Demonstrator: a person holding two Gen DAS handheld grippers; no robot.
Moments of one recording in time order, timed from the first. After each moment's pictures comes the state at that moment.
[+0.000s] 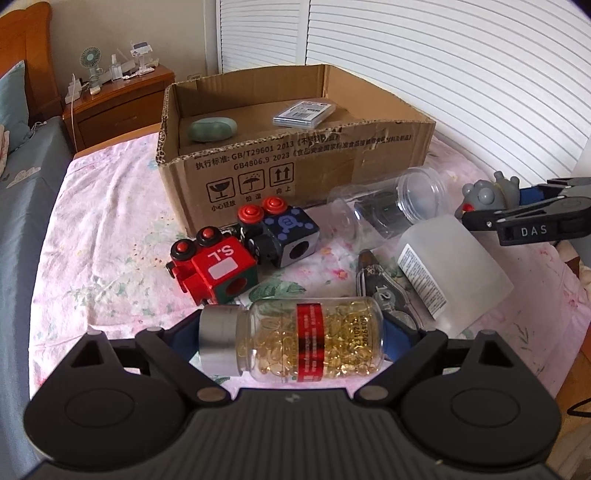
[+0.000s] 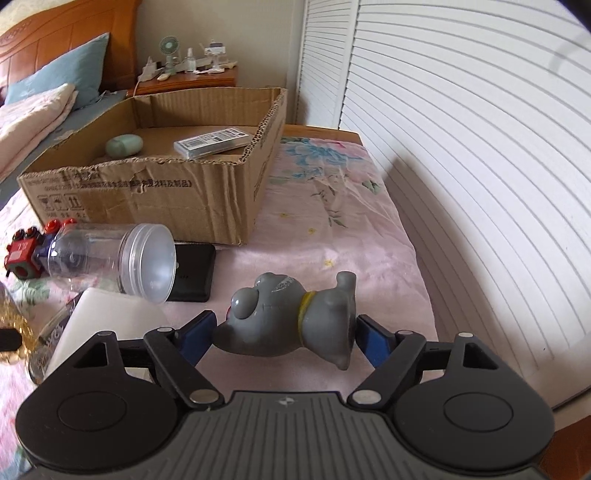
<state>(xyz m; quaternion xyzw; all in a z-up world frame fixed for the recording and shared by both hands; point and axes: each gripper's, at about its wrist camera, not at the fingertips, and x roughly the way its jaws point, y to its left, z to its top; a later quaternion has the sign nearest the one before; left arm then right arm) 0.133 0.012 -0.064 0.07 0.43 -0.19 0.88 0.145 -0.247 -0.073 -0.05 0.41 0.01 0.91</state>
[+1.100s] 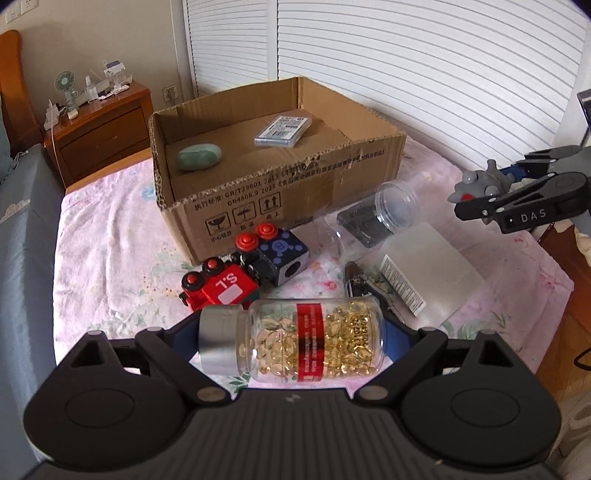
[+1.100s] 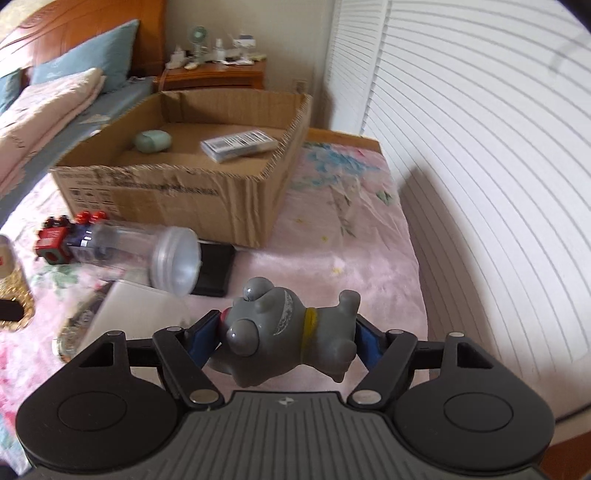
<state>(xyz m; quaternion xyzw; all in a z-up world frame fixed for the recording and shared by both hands) 0.134 0.017 -0.024 0.11 0.42 -0.23 0.87 0.140 -0.248 -0.032 -0.07 0.42 0.07 0.90</state>
